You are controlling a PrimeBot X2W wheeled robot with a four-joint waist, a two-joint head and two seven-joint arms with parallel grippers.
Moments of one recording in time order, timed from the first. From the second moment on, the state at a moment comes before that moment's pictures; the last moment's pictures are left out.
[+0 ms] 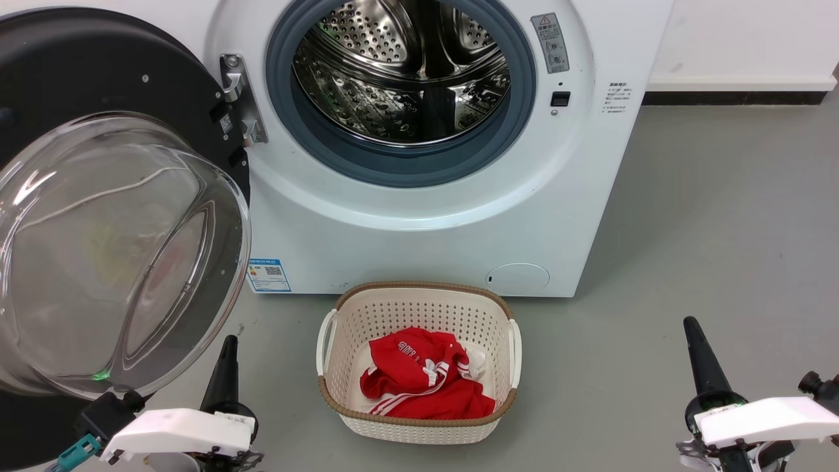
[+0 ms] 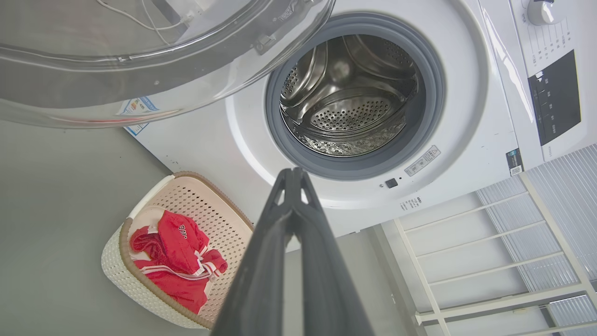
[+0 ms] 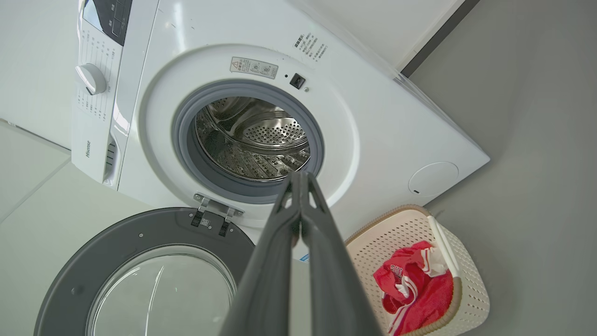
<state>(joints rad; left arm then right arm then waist) -0.03 0.06 0.06 0.20 -1.01 -0.09 -0.03 -0.01 -0.08 -0.02 0.17 1.06 0.13 -0.05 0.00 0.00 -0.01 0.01</state>
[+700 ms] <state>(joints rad) -0.06 0.06 0.08 0.22 -1.26 -0.11 0.03 -0.05 -0.08 -0.04 0.20 1.31 0.13 0.00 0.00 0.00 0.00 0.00</state>
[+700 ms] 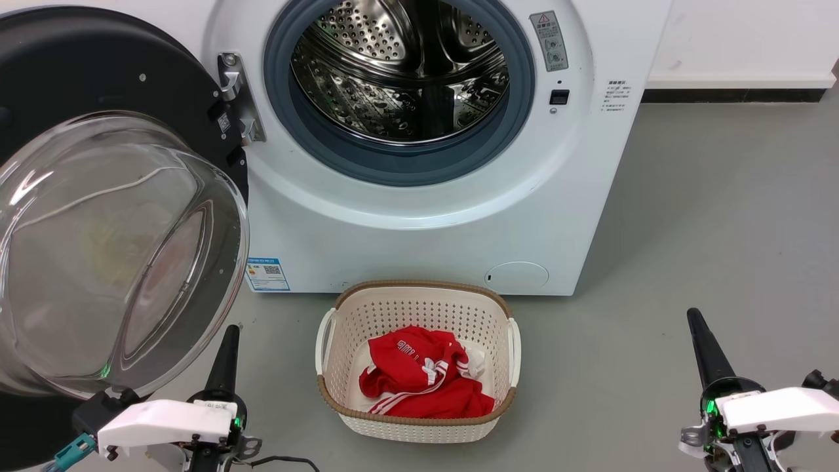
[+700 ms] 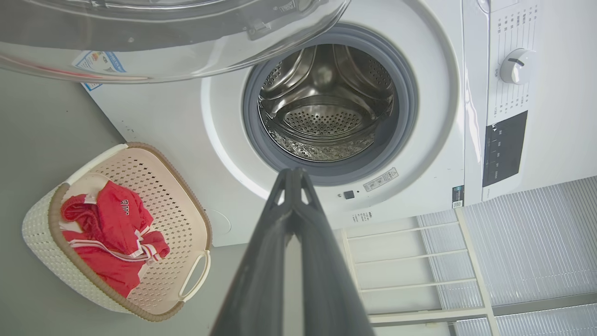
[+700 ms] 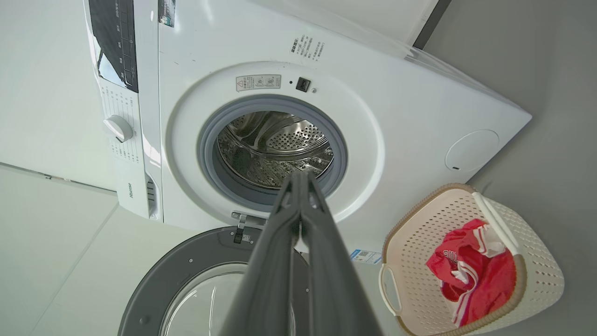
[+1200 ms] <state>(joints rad) -0.08 0.05 0.10 0.23 -1.40 -0.12 0.06 -0.06 -0.08 -0.05 0.22 1.44 0.13 0.03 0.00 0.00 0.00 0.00</state>
